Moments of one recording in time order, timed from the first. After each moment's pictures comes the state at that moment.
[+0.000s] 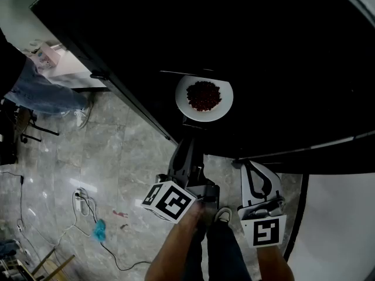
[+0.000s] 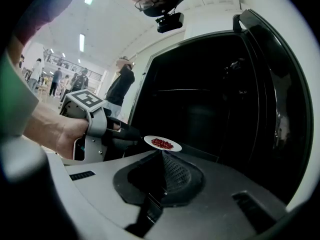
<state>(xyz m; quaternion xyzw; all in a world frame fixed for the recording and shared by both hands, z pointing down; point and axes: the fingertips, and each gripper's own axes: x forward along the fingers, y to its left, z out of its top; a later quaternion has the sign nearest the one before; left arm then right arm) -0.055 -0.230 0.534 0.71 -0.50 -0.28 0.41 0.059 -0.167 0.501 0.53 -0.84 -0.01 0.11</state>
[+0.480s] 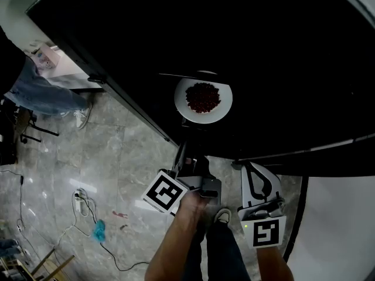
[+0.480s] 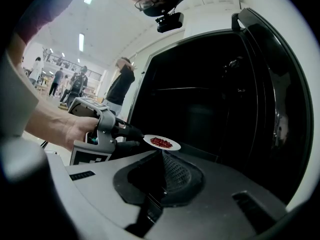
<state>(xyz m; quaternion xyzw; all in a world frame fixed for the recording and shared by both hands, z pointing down) -0.060 -0.244 0.550 0.61 -0.47 -0.37 0.52 0.063 -0.168 0.504 0.53 -0.84 -0.01 0.11</state>
